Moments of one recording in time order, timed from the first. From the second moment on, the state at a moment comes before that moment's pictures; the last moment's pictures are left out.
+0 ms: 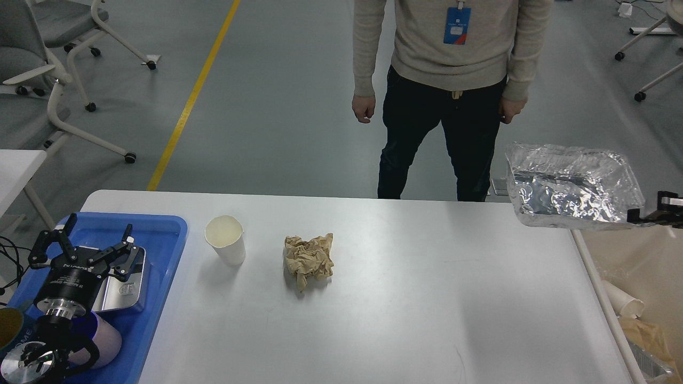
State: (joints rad) left arm -0.10 0.25 -1.46 -0.90 -0.24 -0.53 0.04; right arm 1.01 -1.20 0.26 1.23 -1.18 0.78 0.28
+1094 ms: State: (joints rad) left arm 0.00 0.46 -1.50 -1.12 -0.24 -0.34 0.07; right arm 1.06 -0.77 0.24 1.20 -1.26 0.75 0.20
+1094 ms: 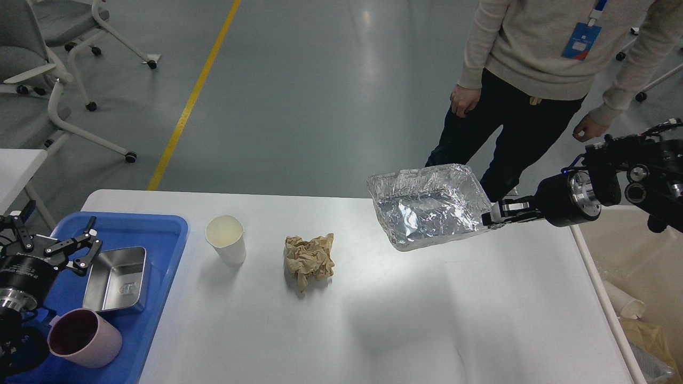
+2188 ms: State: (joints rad) left arm 0.14 1.12 -1.47 -1.41 0.36 -0.47 0.13; right arm 1.06 -0.78 0.22 1.20 -1.26 0.75 0.20
